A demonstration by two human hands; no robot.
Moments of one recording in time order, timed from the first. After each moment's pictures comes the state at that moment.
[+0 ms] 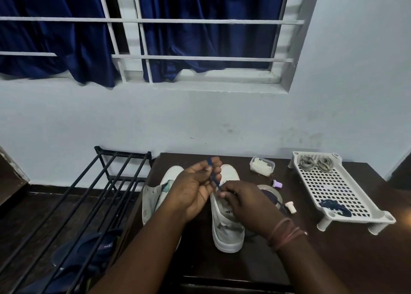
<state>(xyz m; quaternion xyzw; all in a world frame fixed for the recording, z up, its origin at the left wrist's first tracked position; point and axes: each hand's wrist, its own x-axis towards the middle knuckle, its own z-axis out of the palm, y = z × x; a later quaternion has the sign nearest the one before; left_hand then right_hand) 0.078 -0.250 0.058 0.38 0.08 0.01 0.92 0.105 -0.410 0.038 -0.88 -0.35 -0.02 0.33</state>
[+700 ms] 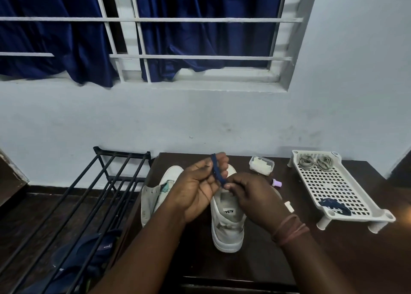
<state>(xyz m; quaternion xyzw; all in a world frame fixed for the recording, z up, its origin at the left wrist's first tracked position) 0.076 -0.253 0.064 0.34 0.01 -0.03 0.94 0.110 -0.419 0.053 -0.86 -0.33 -0.07 0.37</state>
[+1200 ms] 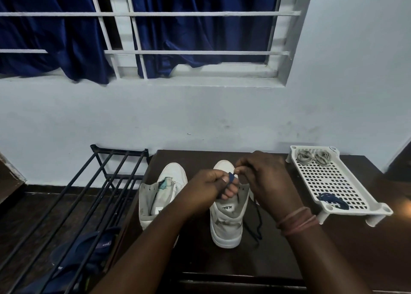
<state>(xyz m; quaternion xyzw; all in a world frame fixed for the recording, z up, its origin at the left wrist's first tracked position) 0.070 -0.265 0.055 0.76 -0.03 -0.04 0.65 0.120 -0.437 0.074 -0.89 -0.30 -0.22 0.28</state>
